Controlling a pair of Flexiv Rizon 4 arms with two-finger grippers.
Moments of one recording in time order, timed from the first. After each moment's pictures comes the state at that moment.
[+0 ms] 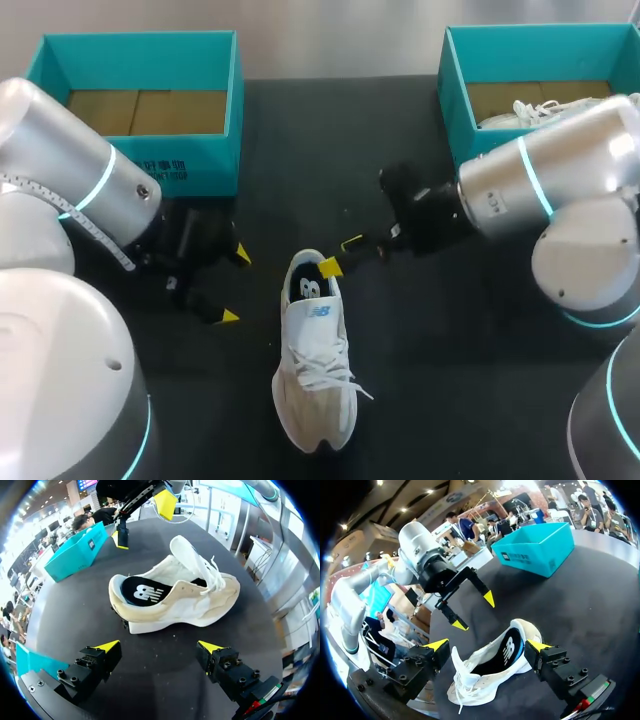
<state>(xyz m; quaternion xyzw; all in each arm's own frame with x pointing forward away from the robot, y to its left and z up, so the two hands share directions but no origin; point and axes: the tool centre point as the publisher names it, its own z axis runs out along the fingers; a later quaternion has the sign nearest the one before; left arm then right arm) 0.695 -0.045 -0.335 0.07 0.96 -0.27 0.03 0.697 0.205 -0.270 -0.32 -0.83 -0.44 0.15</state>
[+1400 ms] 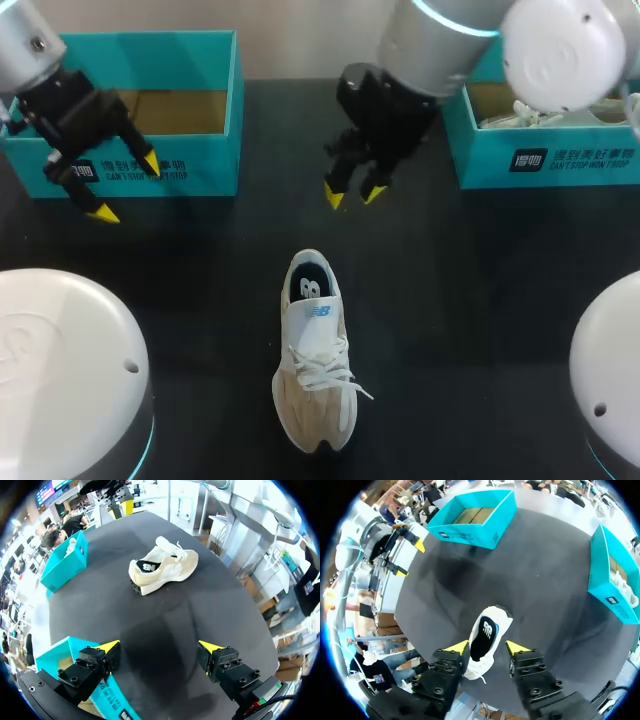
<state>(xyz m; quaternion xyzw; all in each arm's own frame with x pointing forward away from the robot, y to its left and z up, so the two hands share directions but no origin) 0.790 0.090 -0.227 0.23 0.95 -0.21 -0.03 0.723 0.197 -0.183 -0.53 -0.83 -0.13 0.10</state>
